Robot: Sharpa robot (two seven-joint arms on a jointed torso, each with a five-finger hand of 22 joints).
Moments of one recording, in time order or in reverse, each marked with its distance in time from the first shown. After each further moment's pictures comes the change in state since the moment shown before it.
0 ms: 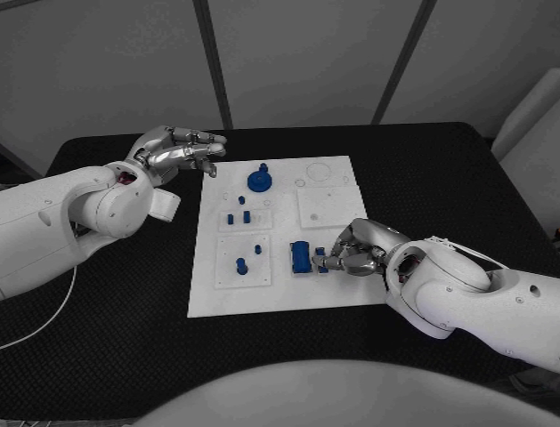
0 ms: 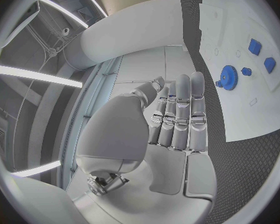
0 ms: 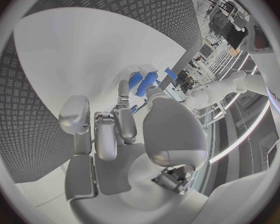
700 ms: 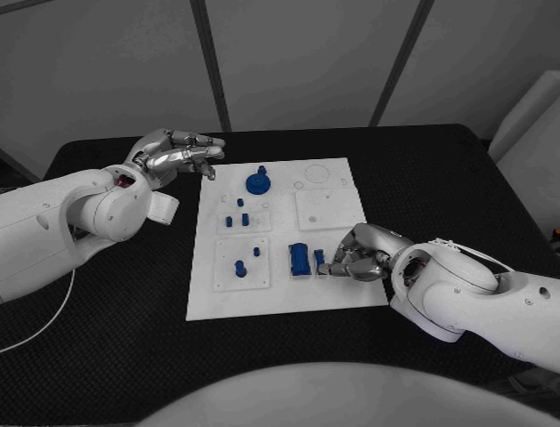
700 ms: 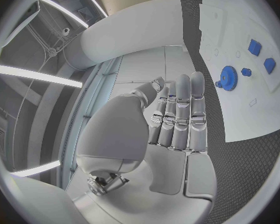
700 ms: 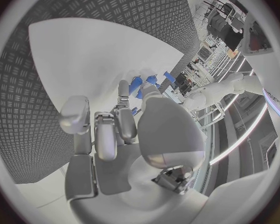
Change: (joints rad) left arm 0.000 0.001 0.000 -0.001 0.000 0.003 -0.003; left_hand -0.004 0.004 0.000 0.000 0.000 0.000 0.000 0.000 0.000 -0.004 -0.004 0.000 0.000 0.000 0.000 0.000 -0.001 0.000 0.000 0.000 0.000 0.000; right arm 0.000 -0.033 0.000 0.015 0.020 0.041 0.035; right_hand 0.115 0.012 -0.021 -0.037 -0.015 -0.003 -0.003 0.004 0.004 0.000 0.000 0.000 0.000 -0.004 -0.004 0.000 0.000 0.000 0.000 0.000 0.000 0.000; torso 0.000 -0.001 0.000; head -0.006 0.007
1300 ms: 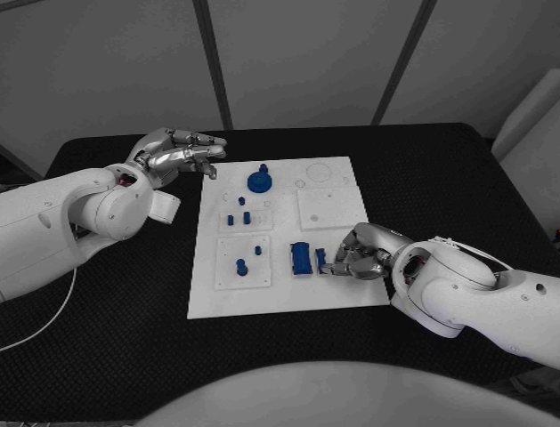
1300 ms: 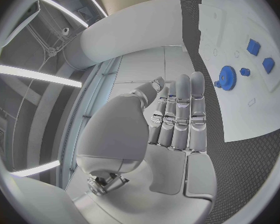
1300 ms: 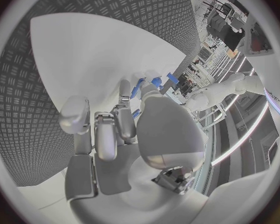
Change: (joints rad) left arm -0.001 0.001 0.000 0.001 0.000 0.001 0.000; left_hand 0.000 0.000 0.000 0.000 0.000 0.000 0.000 0.000 0.000 0.000 0.000 0.000 0.000 0.000 0.000 0.000 0.000 0.000 0.000 0.000 0.000 0.000; right arm 0.000 0.013 0.000 -0.034 0.012 0.014 0.016; right_hand 0.005 0.005 0.000 0.000 0.000 0.000 0.000 0.000 0.003 0.000 0.000 0.000 0.000 0.000 0.000 0.000 0.000 0.000 0.000 0.000 0.000 0.000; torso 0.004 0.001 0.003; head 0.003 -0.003
